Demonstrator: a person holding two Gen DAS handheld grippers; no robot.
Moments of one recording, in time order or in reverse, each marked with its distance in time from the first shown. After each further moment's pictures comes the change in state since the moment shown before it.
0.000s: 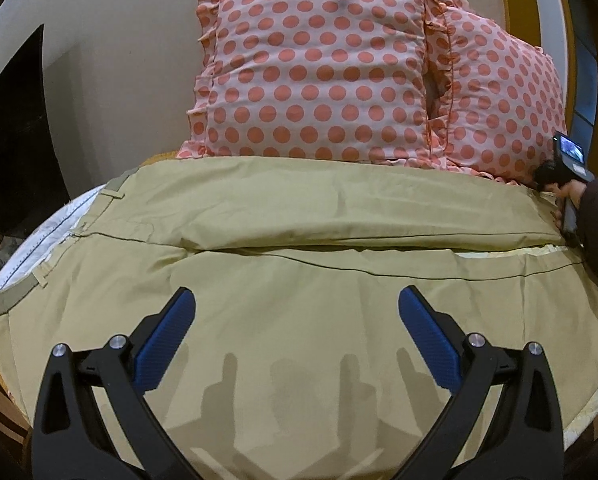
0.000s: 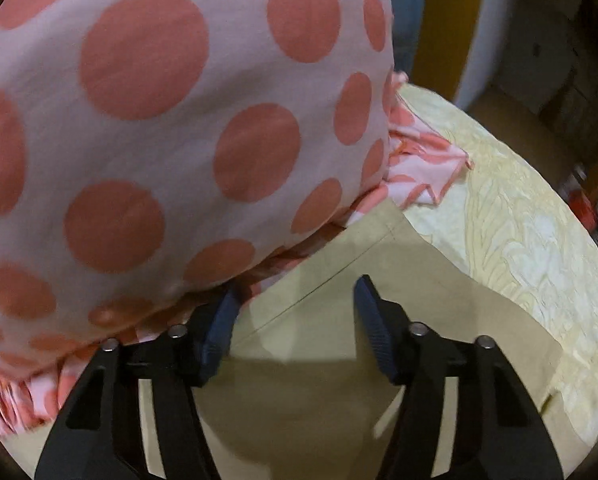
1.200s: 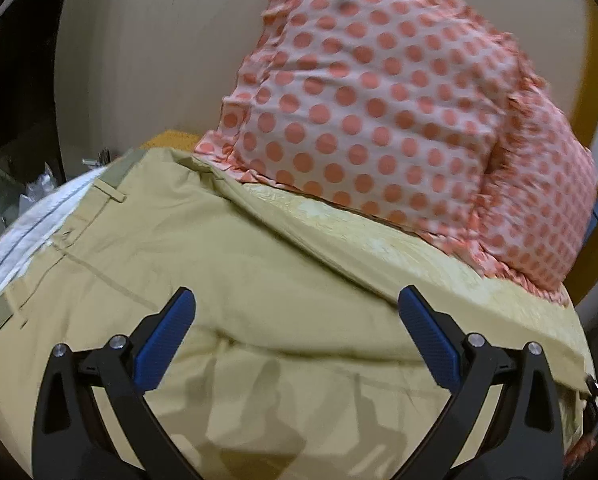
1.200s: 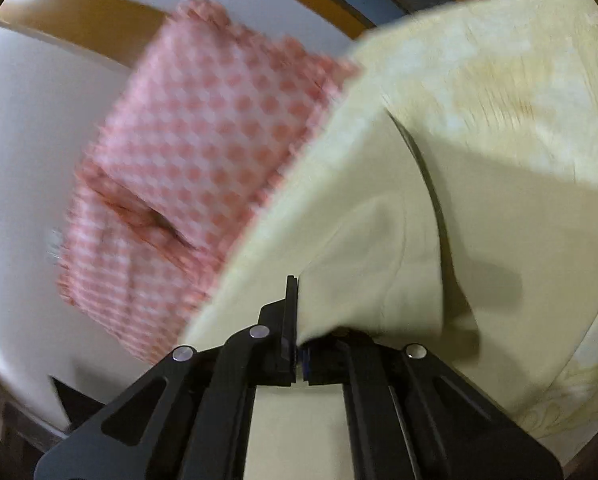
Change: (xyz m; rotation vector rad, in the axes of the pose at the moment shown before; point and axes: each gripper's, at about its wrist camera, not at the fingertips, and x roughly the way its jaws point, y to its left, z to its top) left arm 0.066 0.091 0.089 -0.287 0.080 -0.085; right arm -0.136 -0.241 -0.173 0.422 -0.091 0.880
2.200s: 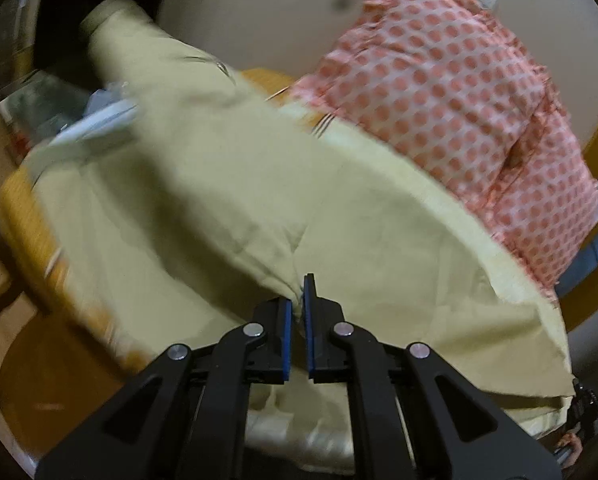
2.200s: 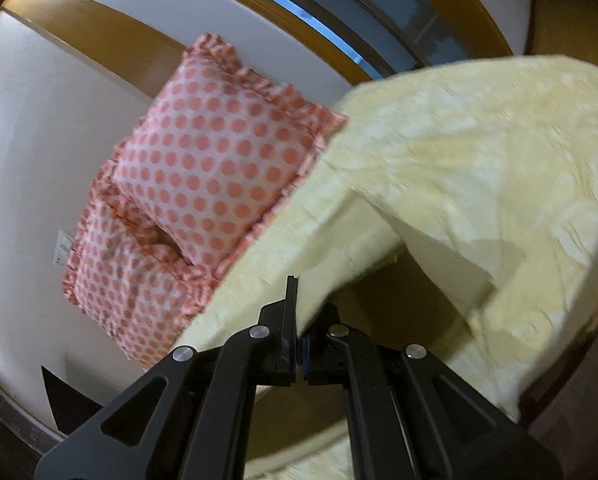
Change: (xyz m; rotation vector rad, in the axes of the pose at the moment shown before) left arm -0.107 0.085 -0.134 -0.220 0.073 0.058; right arm -0.055 -0.030 0.006 -0.039 -0.024 -0.106
